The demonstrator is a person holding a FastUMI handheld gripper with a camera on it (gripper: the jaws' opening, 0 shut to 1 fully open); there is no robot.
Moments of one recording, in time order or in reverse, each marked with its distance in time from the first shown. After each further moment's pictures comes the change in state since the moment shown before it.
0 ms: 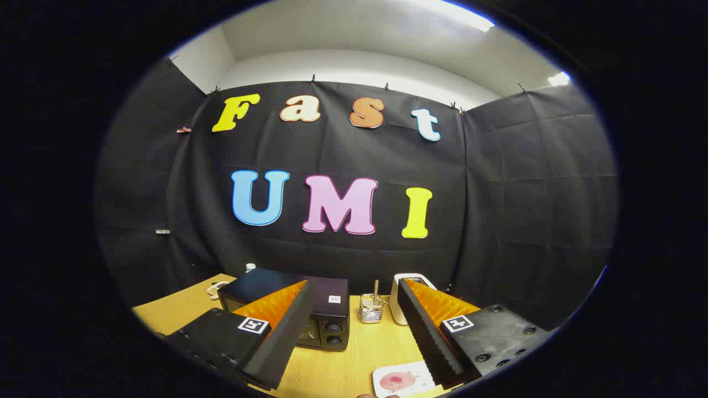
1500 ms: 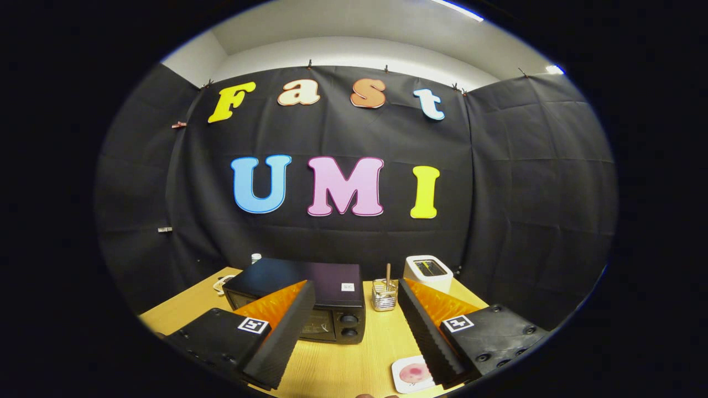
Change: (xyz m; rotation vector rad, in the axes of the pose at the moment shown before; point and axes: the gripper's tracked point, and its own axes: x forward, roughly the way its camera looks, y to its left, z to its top) arm 0.025 0.032 -0.033 0.040 0.113 0.023
